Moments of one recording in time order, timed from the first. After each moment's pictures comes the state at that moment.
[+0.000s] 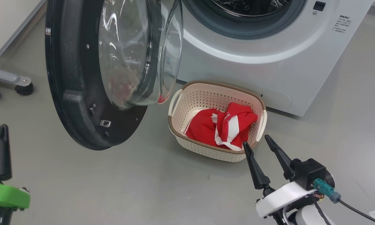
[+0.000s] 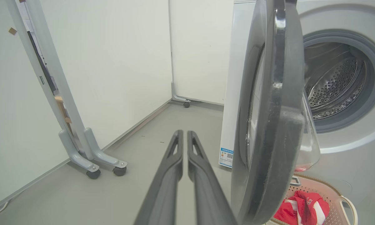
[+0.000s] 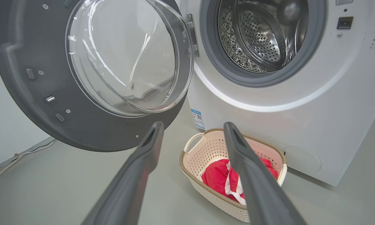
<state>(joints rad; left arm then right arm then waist) -0.03 0.33 0.10 -0.03 -0.55 -0.12 -0.04 -0.05 -0.13 0.44 0.12 0.42 0.08 -0.22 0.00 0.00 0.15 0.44</state>
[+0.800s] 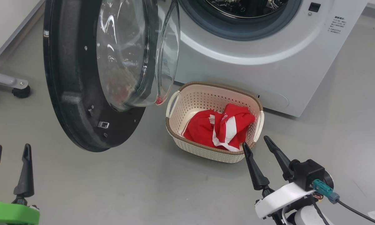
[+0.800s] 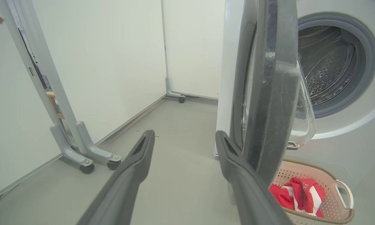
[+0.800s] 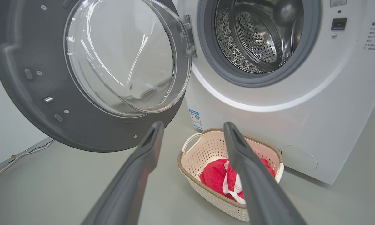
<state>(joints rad) 0.02 0.31 0.06 0.12 -0.50 -0.12 -0.24 -0.05 -0.13 0.44 0.13 0.42 0.08 -0.23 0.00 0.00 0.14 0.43</state>
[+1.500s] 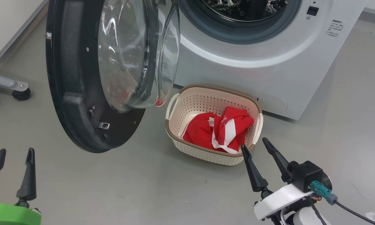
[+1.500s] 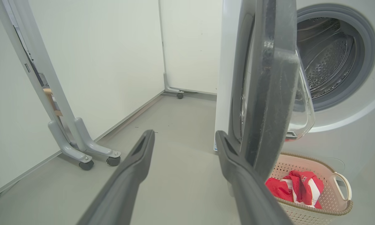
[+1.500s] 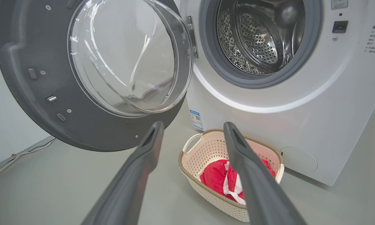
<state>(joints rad) 0.02 0.33 0.03 0.16 -0.50 -0.12 -0.25 -0.05 -0.13 0.45 0.14 0.42 0.08 -0.23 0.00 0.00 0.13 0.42</state>
